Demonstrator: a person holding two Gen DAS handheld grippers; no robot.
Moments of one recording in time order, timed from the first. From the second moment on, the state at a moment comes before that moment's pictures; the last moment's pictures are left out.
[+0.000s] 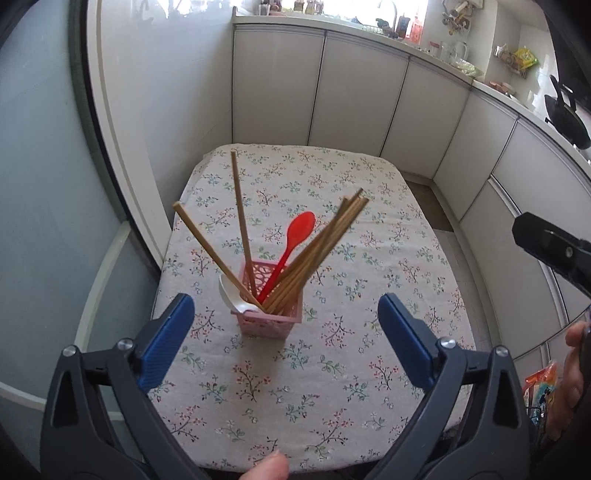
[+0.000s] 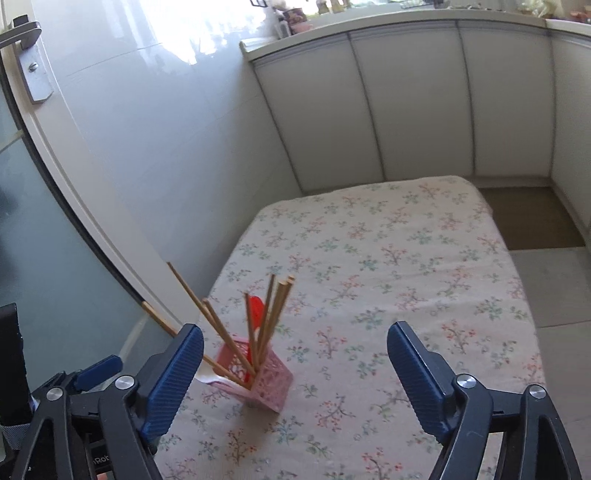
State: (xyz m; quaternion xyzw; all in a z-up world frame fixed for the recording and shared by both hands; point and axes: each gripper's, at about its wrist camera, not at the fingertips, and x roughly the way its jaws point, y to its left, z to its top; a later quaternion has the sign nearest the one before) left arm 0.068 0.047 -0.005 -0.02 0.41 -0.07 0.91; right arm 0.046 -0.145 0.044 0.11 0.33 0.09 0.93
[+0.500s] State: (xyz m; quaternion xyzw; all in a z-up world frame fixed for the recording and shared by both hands) left arm 0.039 0.023 0.010 0.03 0.37 -0.03 0.93; right arm 0.018 -0.172 0.022 0.06 0.35 -0.01 0.93
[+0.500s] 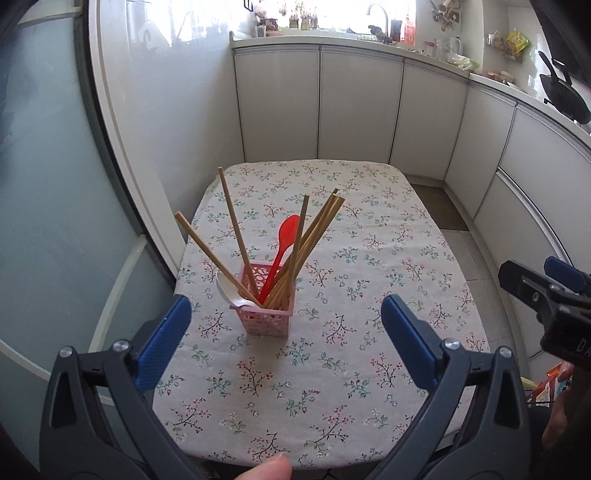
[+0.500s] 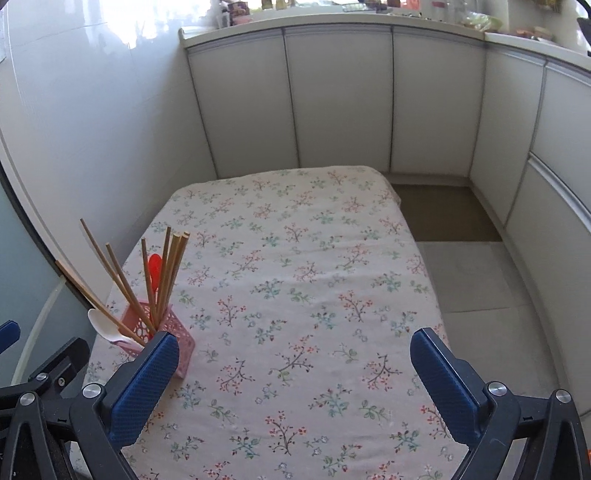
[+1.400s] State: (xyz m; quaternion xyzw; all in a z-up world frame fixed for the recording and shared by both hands) left arm 0.042 0.016 0.007 0.03 0.37 -0.03 0.93; right arm 0.020 -0.174 0.013 0.07 0.36 -0.01 0.93
